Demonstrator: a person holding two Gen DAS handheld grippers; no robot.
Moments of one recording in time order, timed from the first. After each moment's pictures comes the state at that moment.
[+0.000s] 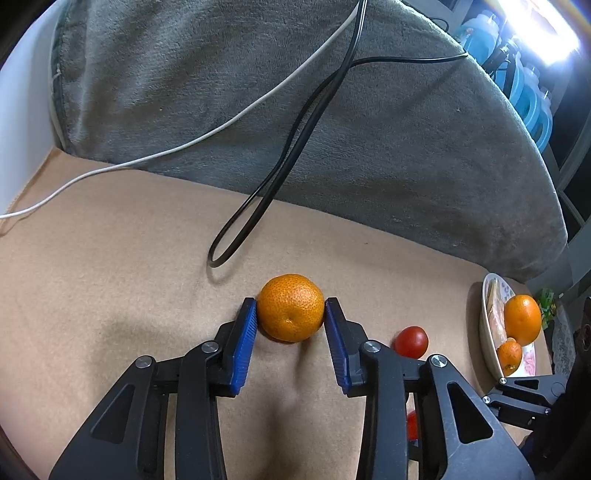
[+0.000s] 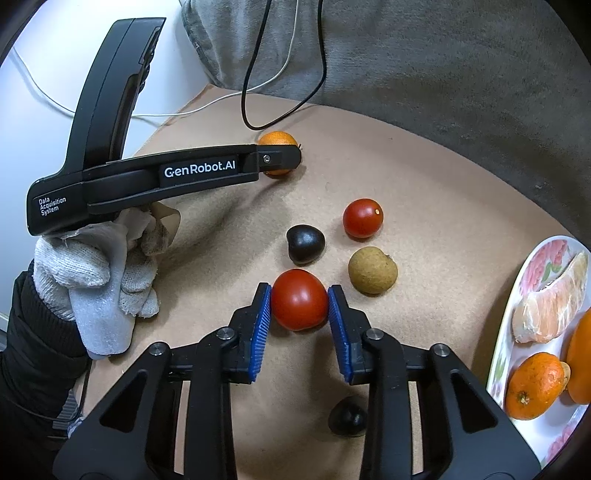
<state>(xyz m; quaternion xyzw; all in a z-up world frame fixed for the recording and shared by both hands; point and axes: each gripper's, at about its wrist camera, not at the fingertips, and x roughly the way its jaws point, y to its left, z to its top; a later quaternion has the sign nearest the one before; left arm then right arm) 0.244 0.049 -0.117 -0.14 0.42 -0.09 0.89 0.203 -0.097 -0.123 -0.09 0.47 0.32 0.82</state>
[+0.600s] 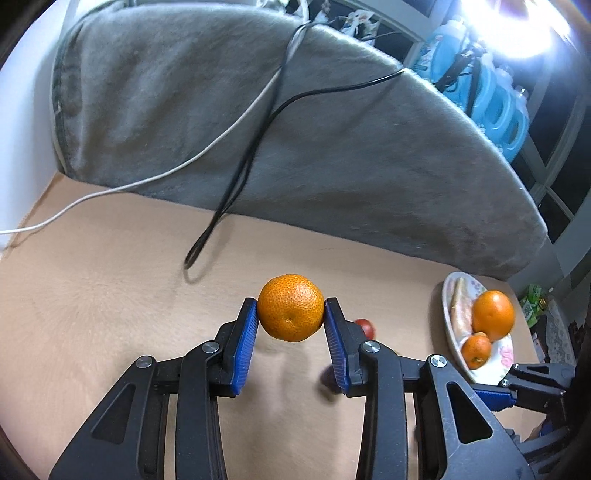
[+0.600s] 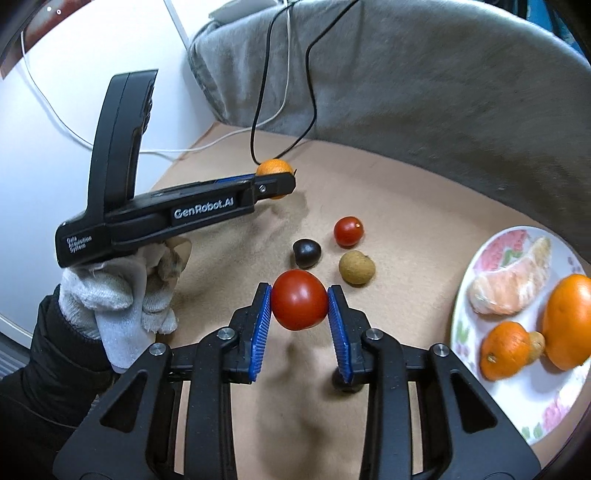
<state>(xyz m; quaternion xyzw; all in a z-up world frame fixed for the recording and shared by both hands) 0.211 0.025 -0.079 -0.13 0.39 -0.12 0.90 0.175 -0.128 -0.083 -0.04 0.44 0.32 0.84</state>
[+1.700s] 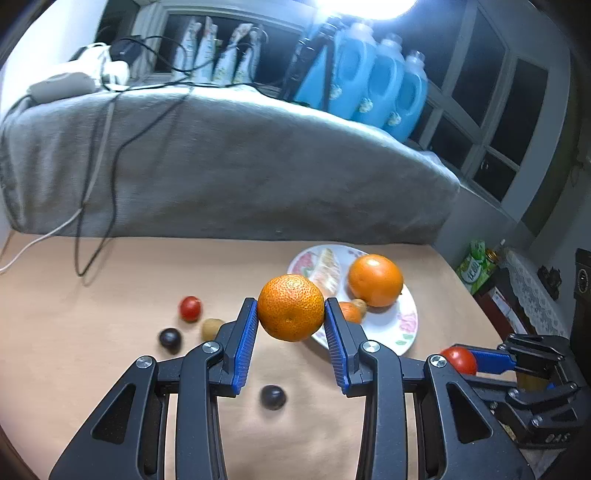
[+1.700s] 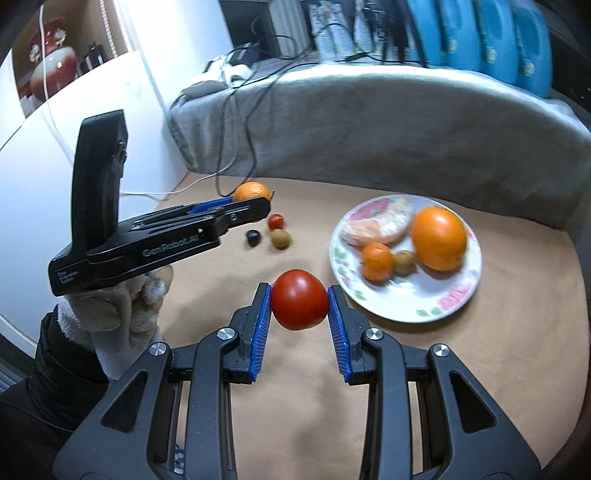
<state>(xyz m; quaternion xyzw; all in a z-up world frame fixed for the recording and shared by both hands) 0.138 -0.080 -0.026 -0.07 0.35 -0.23 0.90 0.082 -0.241 -0.035 0.02 0.38 0.23 0.90</state>
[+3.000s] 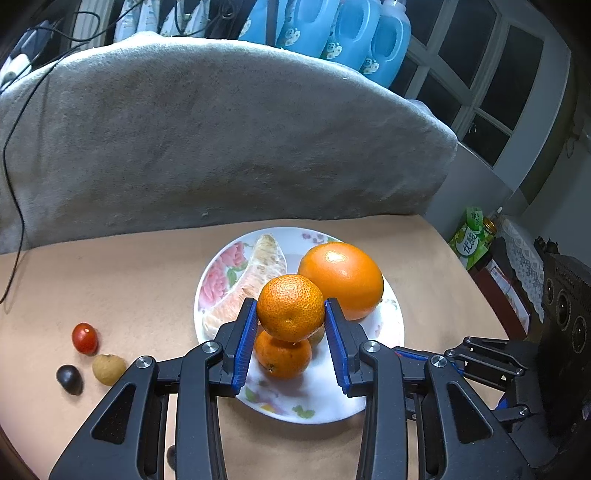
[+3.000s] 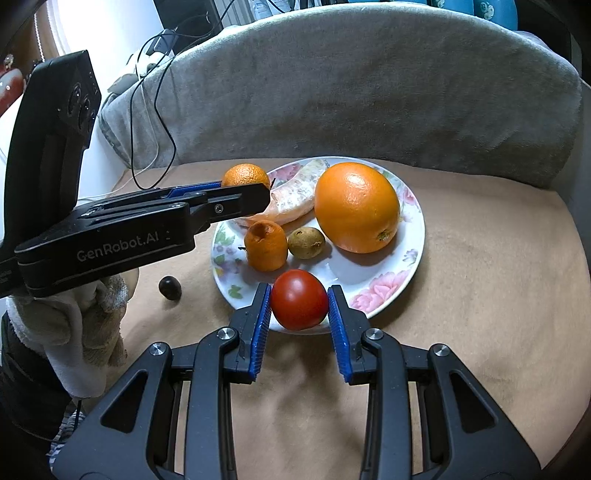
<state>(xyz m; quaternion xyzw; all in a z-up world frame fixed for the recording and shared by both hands) 0.183 -0.160 -0.054 -0.04 0.41 -0.27 0.87 0.143 -0.302 -0.094 0.03 0.42 0.18 0.89</state>
